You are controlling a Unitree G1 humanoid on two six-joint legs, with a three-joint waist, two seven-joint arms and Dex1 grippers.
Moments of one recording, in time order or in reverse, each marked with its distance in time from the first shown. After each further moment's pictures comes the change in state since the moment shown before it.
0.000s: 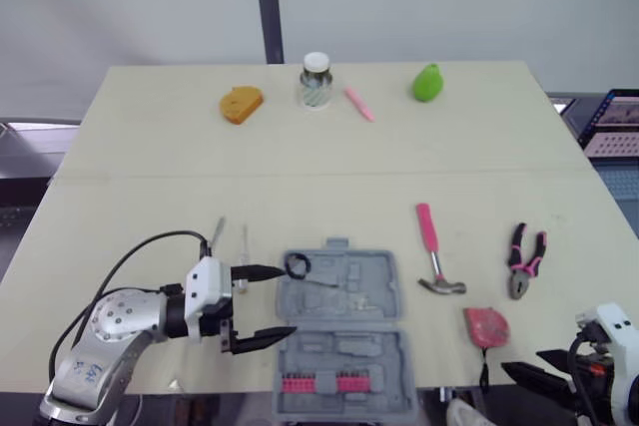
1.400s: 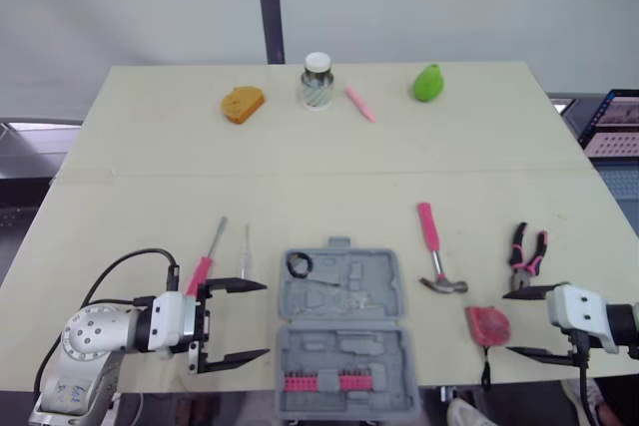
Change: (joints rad) left arm 0.041 -0.001 0.065 0.206 0.014 -0.432 -0.211; right arm -0.546 -0.212 0.610 0.980 -0.631 -1.617 0.628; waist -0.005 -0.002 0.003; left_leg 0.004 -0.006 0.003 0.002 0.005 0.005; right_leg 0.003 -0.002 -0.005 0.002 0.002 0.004
